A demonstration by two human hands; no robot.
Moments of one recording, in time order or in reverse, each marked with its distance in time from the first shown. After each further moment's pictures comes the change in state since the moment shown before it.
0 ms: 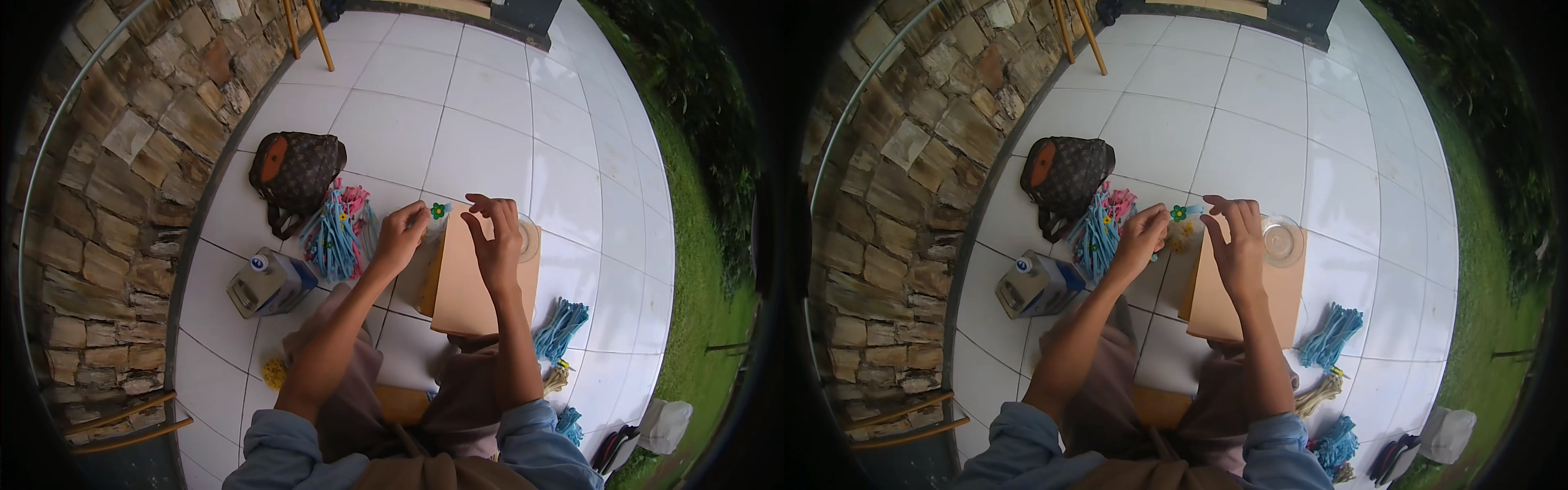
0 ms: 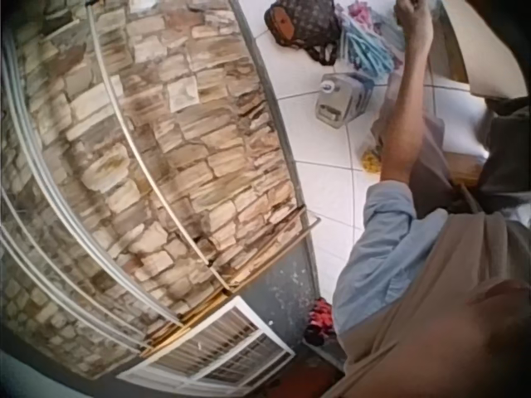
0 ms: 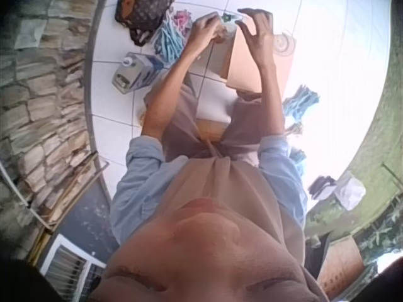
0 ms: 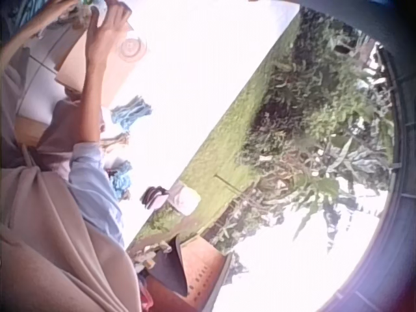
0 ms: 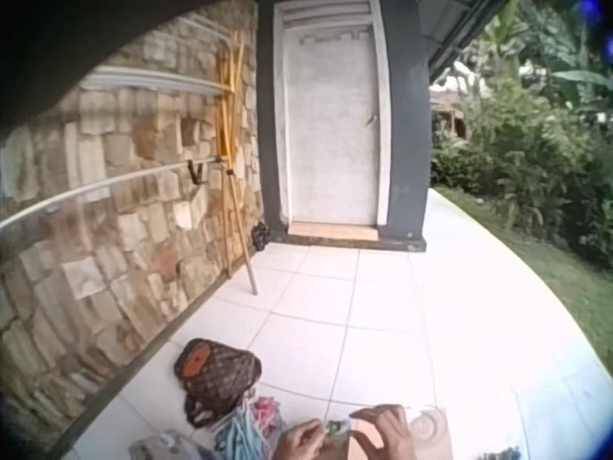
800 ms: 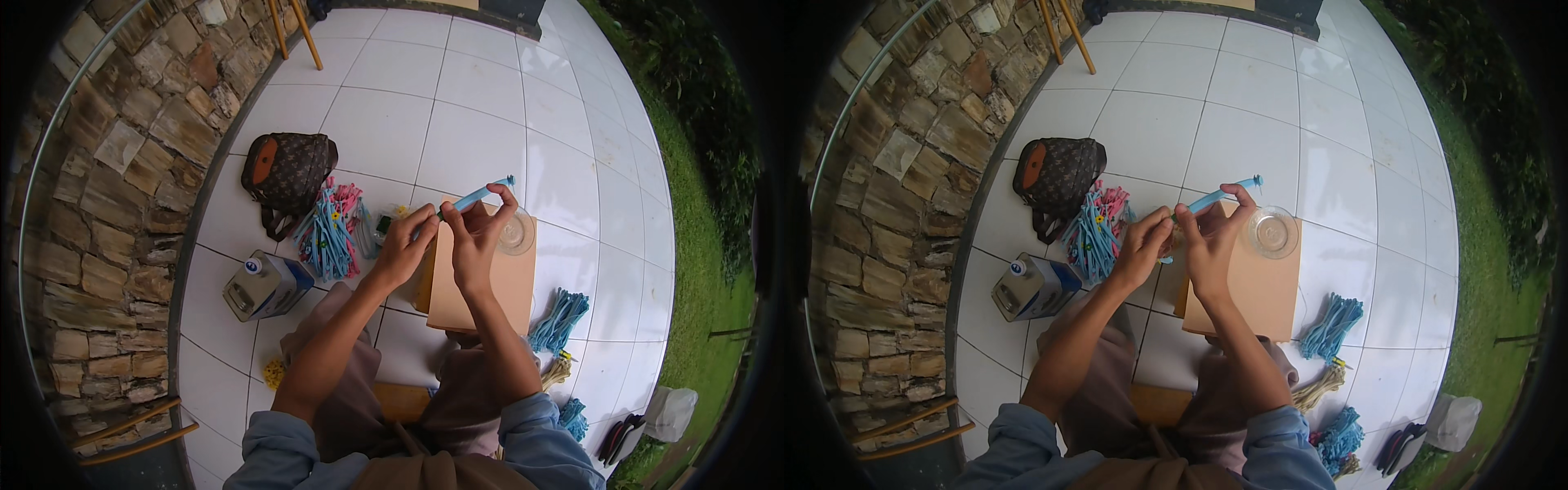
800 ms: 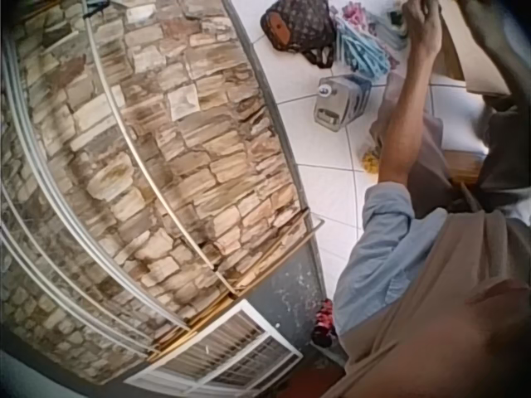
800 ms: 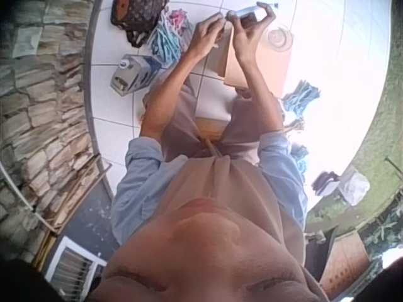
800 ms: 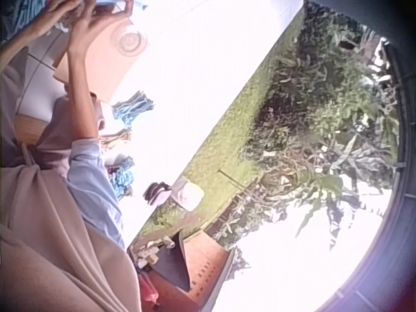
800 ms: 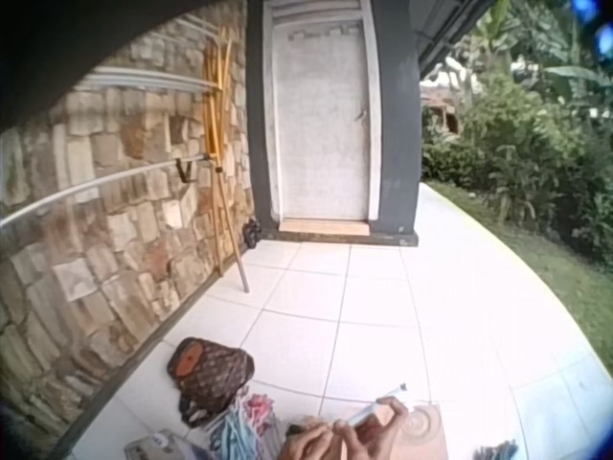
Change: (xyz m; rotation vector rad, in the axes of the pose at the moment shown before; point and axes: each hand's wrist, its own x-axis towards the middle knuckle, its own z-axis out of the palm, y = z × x) left_hand -0.013 0.006 0.016 0.141 -0.144 0.185; right_hand -0.007 -0.010 0.033 0.986 0.254 0.430
